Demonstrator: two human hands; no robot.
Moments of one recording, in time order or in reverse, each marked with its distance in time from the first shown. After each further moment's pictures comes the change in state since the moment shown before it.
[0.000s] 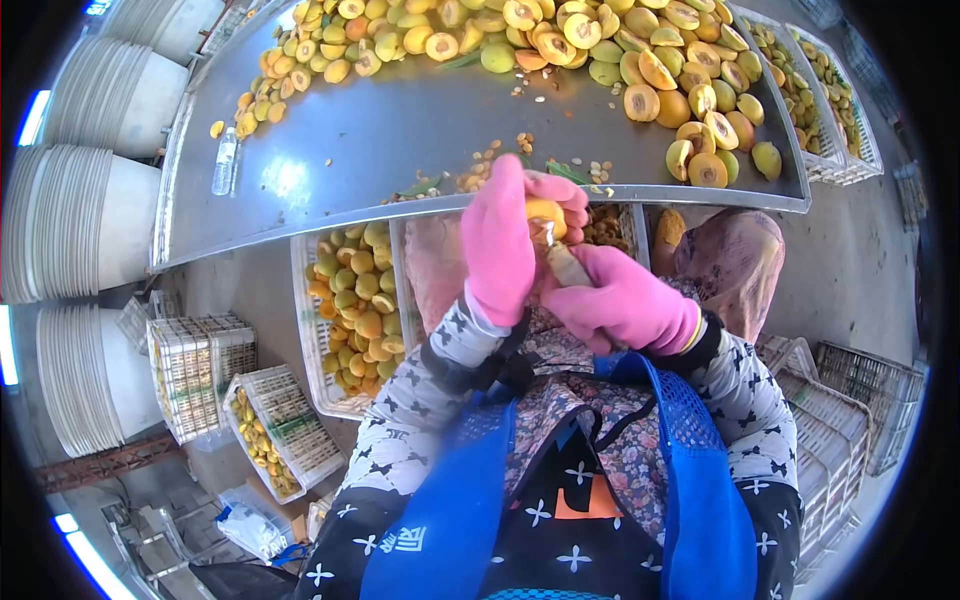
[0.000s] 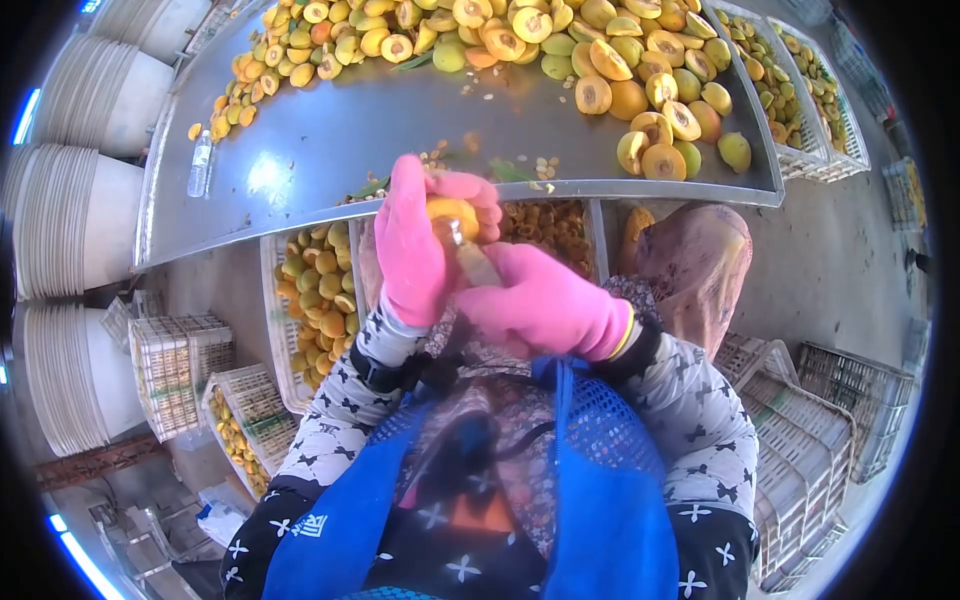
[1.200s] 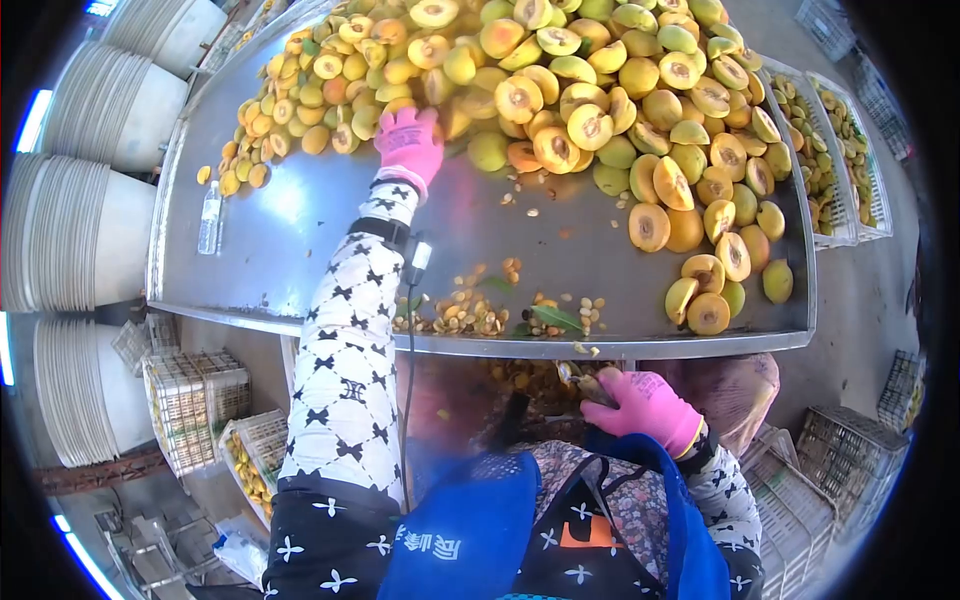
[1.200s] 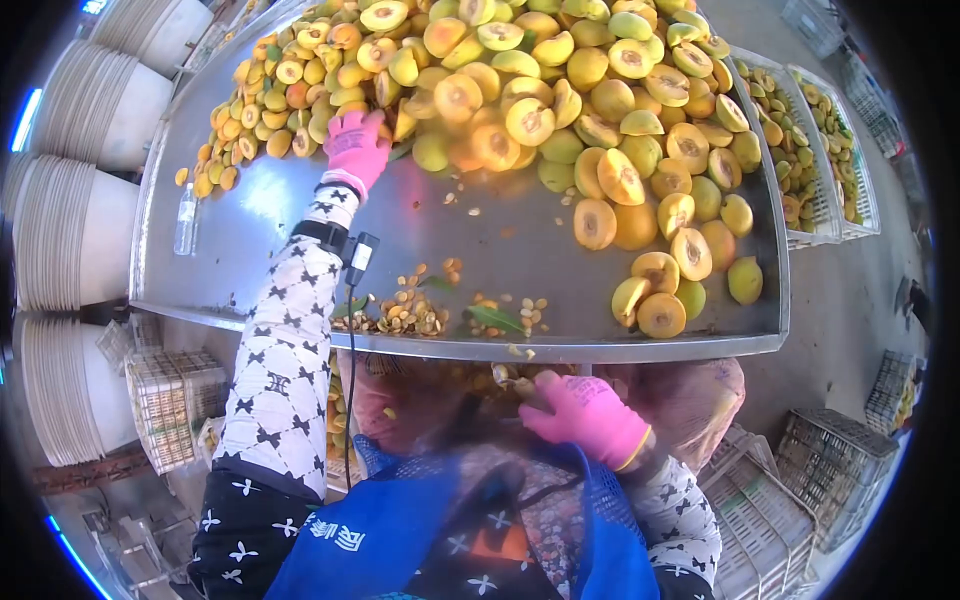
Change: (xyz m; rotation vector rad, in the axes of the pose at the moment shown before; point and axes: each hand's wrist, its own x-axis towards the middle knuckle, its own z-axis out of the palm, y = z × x) left_hand 0.340 -0.072 -0.143 1.833 0.160 0.472; right_hand 0.012 0.028 -0.112 -1.051 0.315 0.004
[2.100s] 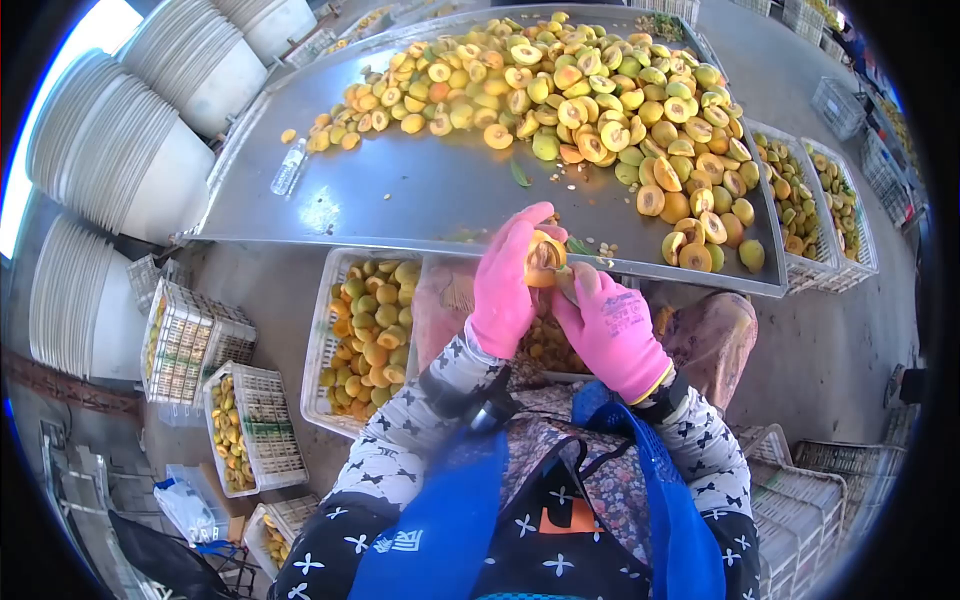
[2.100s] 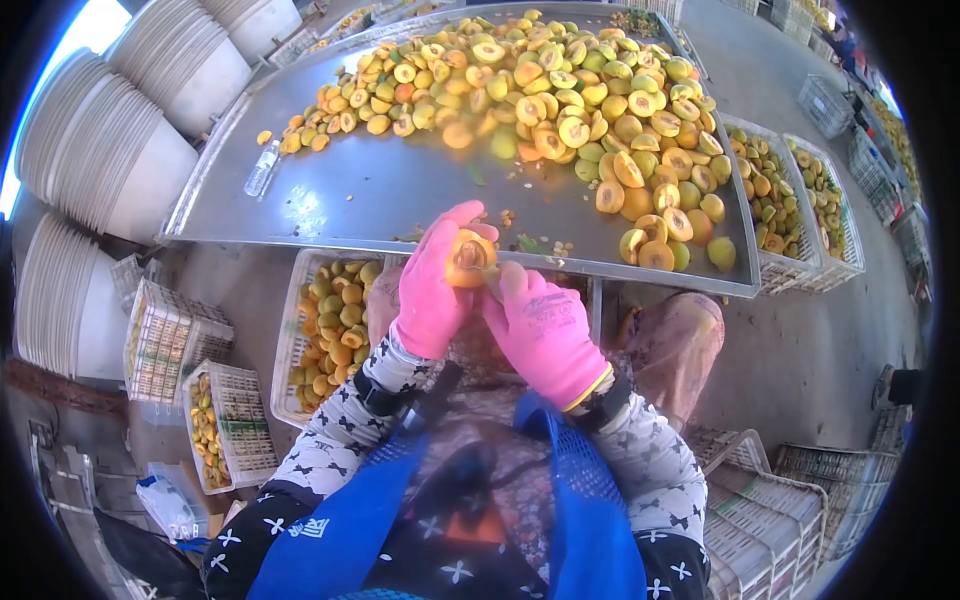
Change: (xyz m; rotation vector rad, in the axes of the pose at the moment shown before) left_hand -0.276 0.147 -0.241 -1.430 0.223 -0.095; right_hand -0.042 -0.111 0.049 -0.347 0.774 -0.463
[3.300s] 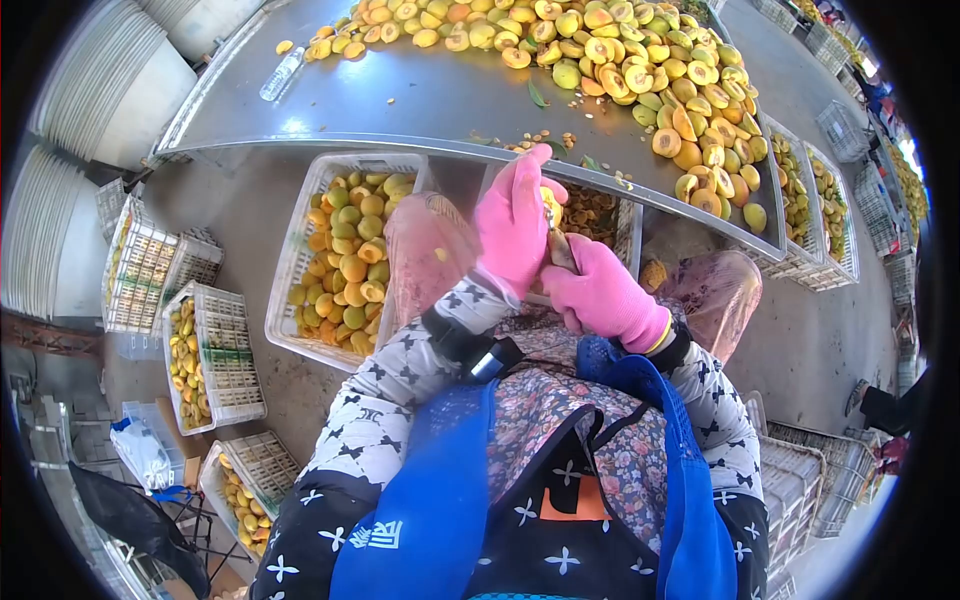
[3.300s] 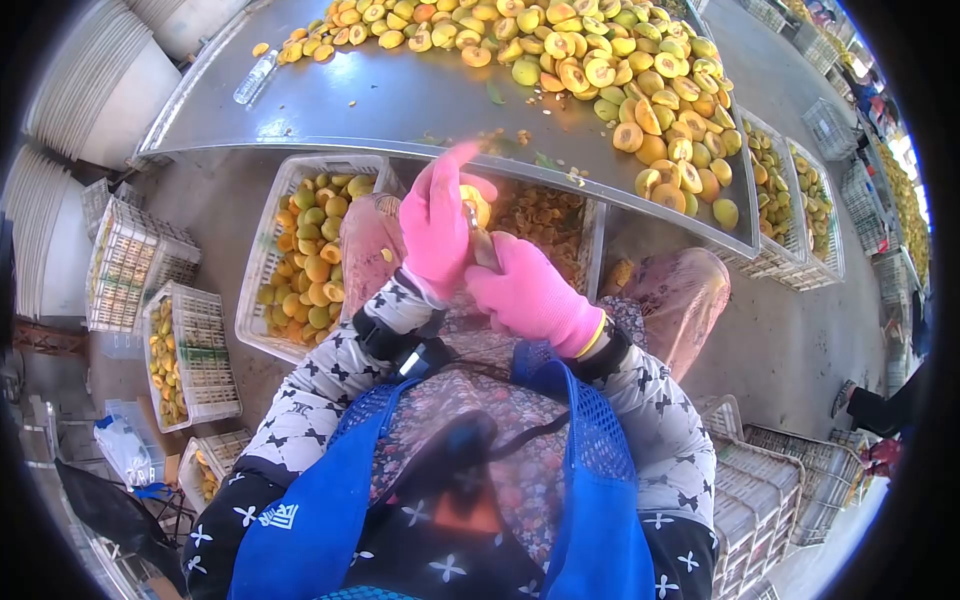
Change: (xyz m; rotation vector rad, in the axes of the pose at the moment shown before) left_hand -0.065 -0.017 -0.011 -0.316 0.306 -0.221; right_hand -0.030 -0.053 0.000 1.042 -0.738 0.735
